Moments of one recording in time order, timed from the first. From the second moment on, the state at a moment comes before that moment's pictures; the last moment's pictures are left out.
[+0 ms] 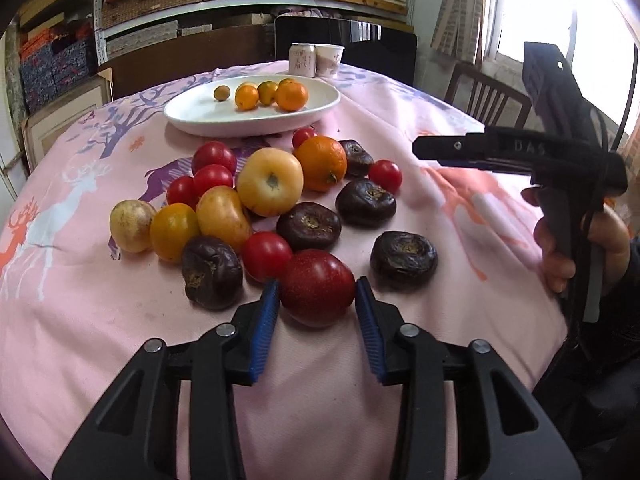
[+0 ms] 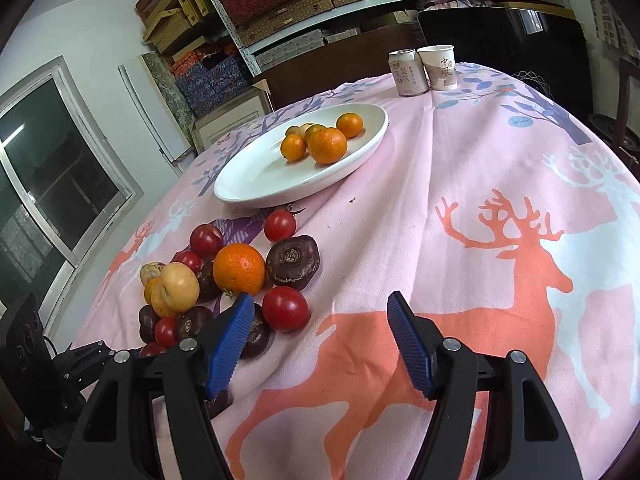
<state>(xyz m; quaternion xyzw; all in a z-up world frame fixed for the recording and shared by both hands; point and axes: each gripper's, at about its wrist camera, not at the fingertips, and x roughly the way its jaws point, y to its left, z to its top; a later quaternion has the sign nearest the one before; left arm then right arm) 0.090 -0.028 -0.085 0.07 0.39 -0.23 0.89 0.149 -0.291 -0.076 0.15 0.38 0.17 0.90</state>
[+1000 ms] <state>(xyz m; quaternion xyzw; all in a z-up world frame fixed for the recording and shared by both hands) 0.081 0.058 -0.055 0.00 0.34 -0.17 0.93 0.129 -0.152 -0.043 -0.04 0.37 0.31 0.87</state>
